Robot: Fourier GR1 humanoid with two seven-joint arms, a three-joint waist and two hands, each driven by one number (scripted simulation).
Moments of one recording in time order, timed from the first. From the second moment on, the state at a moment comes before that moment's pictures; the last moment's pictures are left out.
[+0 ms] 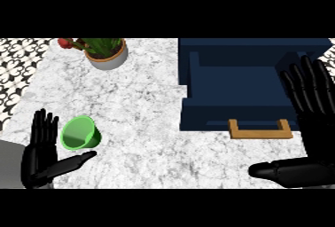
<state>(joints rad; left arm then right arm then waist) 0.07 0.06 0.22 -1.43 0.15 0.05 -0.36 -0.11 -0.09 -0.05 -2.04 -0.14 0.11 0.14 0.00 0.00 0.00</state>
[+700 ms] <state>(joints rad) -0.05 0.11 0.30 -1.06 0.18 0.00 -0.59 -0.10 -0.06 0.00 -2.08 -0.11 0.09 0.16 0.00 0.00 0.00</state>
